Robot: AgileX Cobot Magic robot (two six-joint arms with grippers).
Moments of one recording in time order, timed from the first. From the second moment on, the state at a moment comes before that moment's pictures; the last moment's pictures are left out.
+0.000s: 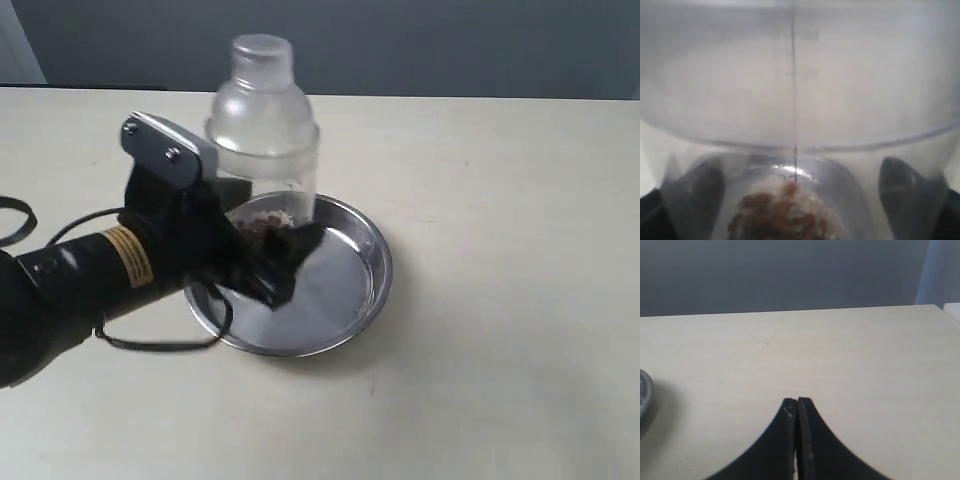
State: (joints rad) left arm -0.59 1.51 -0.47 0.14 -0.64 -0.16; right arm -0.01 0.00 0.00 0.04 0.32 0.02
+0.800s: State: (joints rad) left arm -0.58 1.35 -0.53 0.28 -0.74 -0.25; right arm -0.01 0.00 0.00 0.04 0.32 0.02
